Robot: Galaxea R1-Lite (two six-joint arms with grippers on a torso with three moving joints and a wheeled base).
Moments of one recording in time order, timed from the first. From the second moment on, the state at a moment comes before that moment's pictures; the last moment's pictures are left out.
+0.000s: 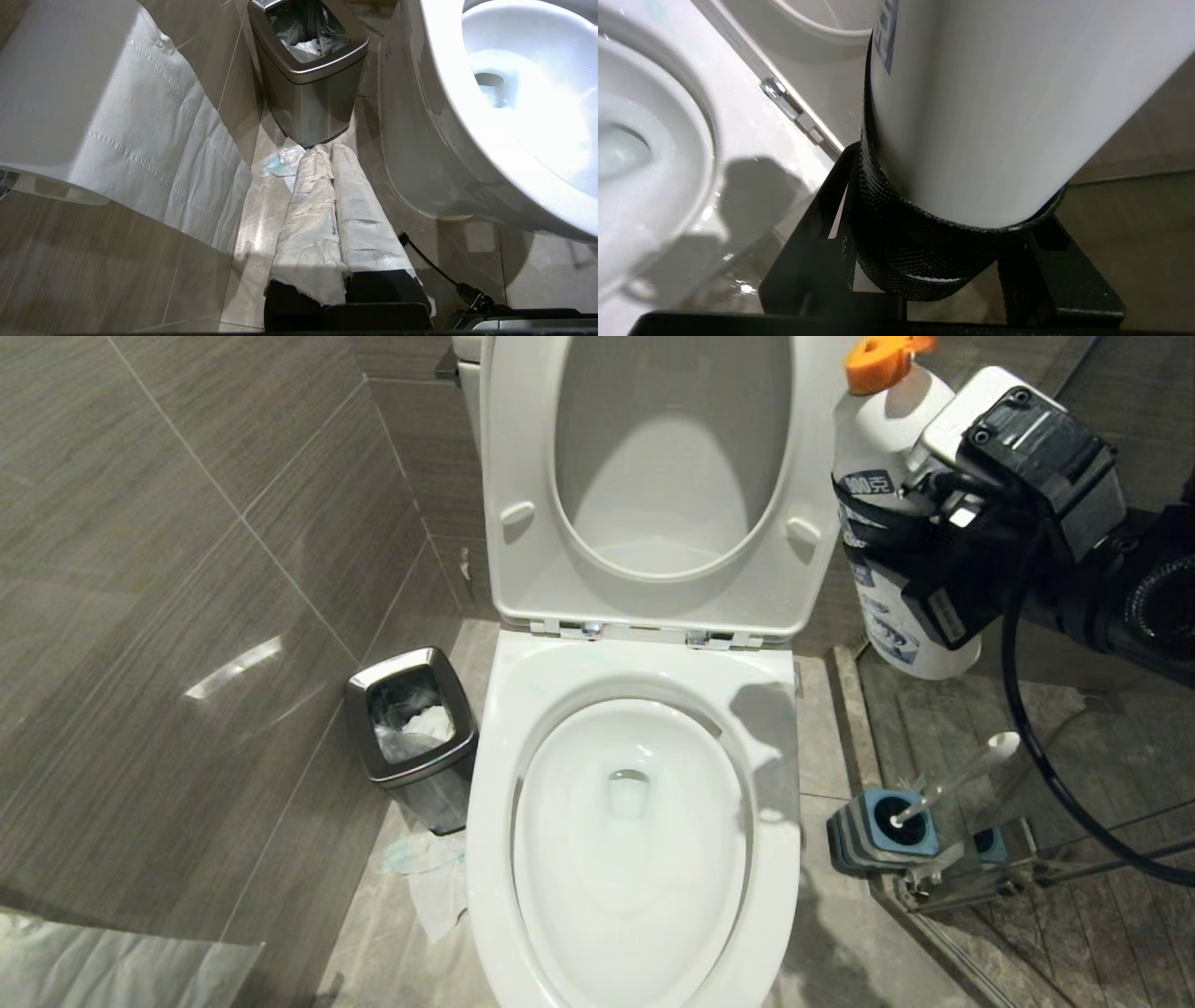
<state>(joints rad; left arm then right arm) 0.01 0.00 0.00 0.00 0.00 0.01 0.58 1.46 -1.16 -0.32 -0.42 -0.82</state>
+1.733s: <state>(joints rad) 0.01 0.00 0.00 0.00 0.00 0.00 0.71 1.50 -1.23 -0.32 -0.64 -1.74</state>
